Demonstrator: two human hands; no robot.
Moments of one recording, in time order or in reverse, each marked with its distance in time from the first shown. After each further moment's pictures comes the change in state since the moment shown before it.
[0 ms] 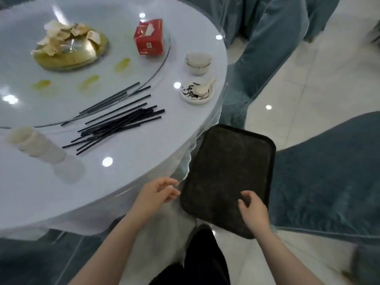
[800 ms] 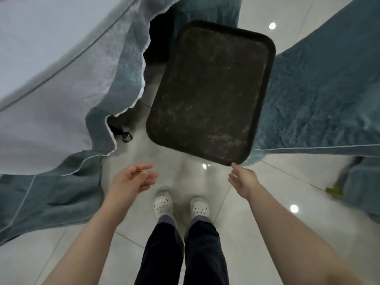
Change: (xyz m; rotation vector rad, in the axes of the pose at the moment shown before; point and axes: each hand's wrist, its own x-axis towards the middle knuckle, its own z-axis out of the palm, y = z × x) left_hand -0.041 -0.187 0.116 -0.041 0.100 -0.359; right_hand -0.011 0.233 0.086 0.918 -0.181 0.923
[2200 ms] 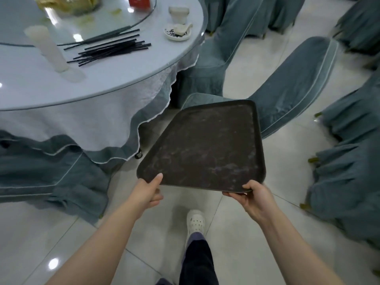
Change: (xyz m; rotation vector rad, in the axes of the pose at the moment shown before) left_hand -0.213 -0.111 -0.043 -0.154 -0.006 -0.036; right_hand -0.309 0.131 -0.111 0.252 -0.403 -0.389
